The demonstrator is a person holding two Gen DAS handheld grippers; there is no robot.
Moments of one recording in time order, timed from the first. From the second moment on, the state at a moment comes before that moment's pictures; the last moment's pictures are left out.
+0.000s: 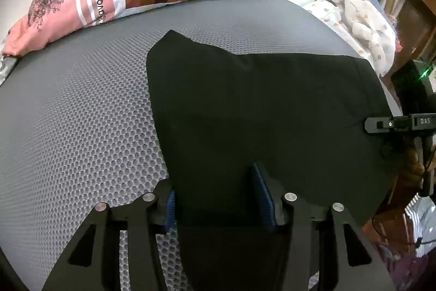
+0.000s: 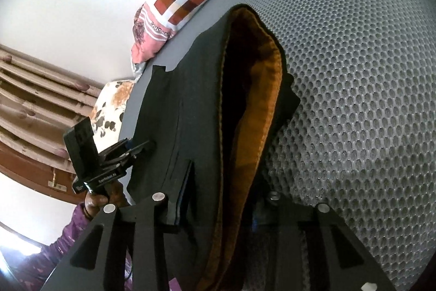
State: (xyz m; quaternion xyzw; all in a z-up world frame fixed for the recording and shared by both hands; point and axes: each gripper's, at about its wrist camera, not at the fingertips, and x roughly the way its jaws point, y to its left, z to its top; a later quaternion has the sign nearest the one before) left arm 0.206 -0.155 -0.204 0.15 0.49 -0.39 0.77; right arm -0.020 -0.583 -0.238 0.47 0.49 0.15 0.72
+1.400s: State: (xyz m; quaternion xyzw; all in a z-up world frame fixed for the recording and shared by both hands) left arm 0.162 -0.079 -0.198 0.15 0.48 -0.35 0.79; right arm 0.003 -0.534 -0.226 0.47 0.49 0.19 0.71
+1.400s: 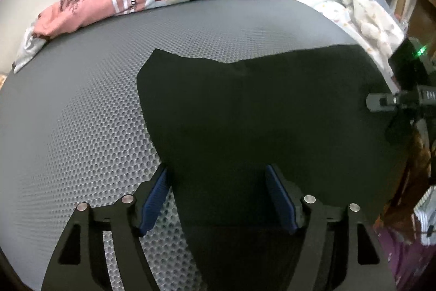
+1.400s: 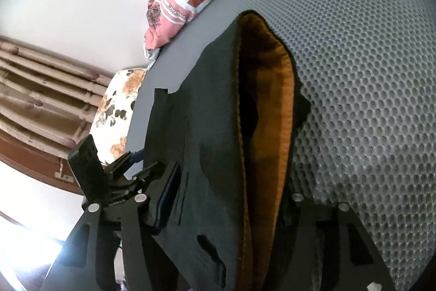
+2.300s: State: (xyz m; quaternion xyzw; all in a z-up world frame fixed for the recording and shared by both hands) left arm 0.140 -0.070 -0.195 0.18 0.43 -0.32 0.83; right arm -0.007 -0.534 -0.238 0.50 0.48 0.15 0.70
